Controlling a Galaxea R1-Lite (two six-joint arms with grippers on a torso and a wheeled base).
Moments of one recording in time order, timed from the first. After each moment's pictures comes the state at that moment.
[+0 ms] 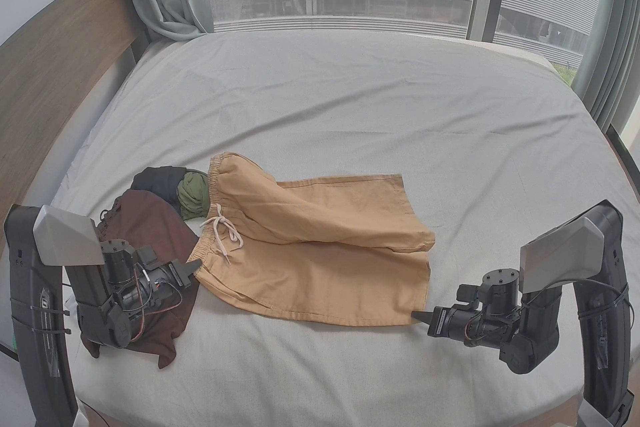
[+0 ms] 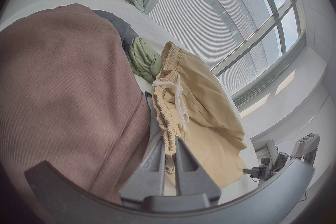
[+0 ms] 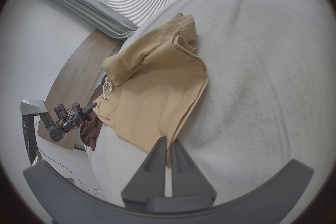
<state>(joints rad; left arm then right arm) 0.02 2.47 -0.57 -1.54 -0.48 -0.51 0.34 2.51 -0.41 -1.54 0.33 0.53</state>
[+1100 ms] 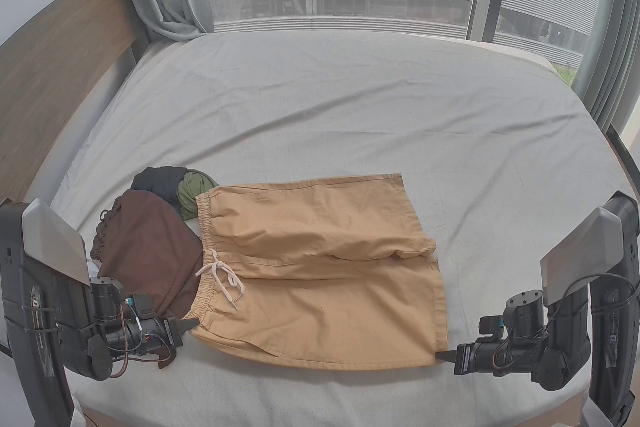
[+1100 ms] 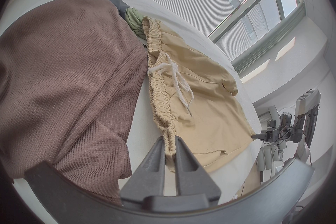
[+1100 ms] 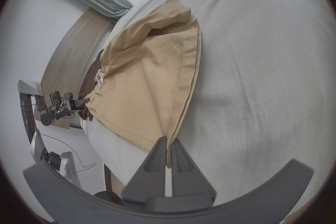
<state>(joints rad) 0.05 2.41 -0.19 -1.54 -0.57 -0.20 0.33 2.42 -0.09 -1.54 0.35 0.41</state>
